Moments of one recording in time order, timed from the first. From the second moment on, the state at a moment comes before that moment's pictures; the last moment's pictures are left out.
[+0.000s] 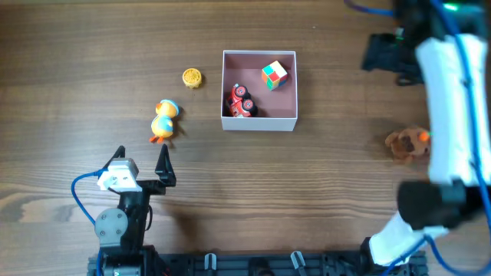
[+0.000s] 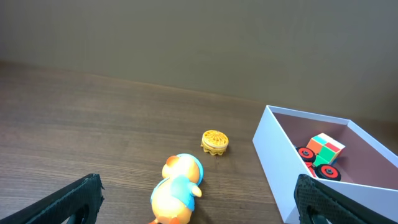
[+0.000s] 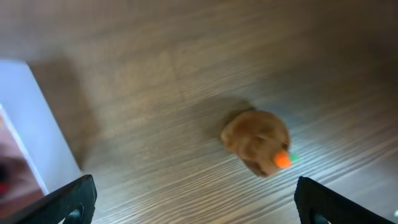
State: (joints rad) left arm 0.06 0.01 0.01 -0.06 0.10 -0.19; right arm 0.03 1.85 2.14 -1.61 0.26 0.36
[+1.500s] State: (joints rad) left arm 0.06 0.01 0.01 -0.06 0.10 -0.19; right arm -0.38 1.65 1.14 -0.86 0.10 0.55
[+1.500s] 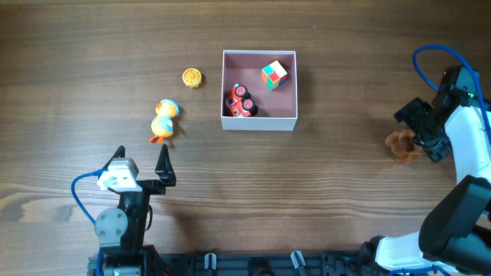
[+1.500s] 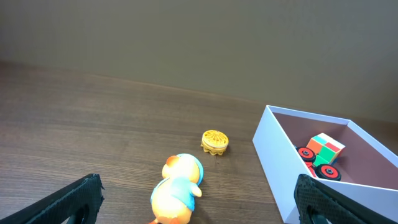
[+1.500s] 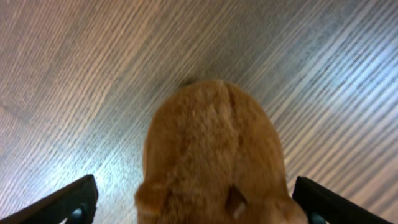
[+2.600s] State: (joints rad) left arm 0.06 0.01 0.01 -0.06 0.10 -0.19; right arm 0.35 1.80 1.69 -0.87 -0.14 0.52
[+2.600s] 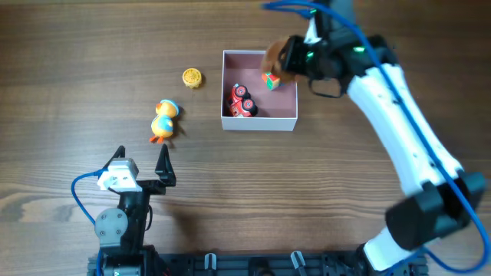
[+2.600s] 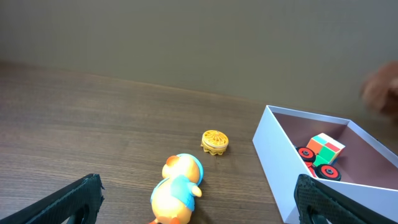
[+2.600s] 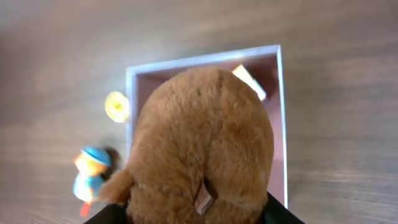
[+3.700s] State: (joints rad) left arm 0.06 0.01 0.01 -0.06 0.10 -0.19; right arm -0.38 2.02 1.96 -1.05 0.11 0.36
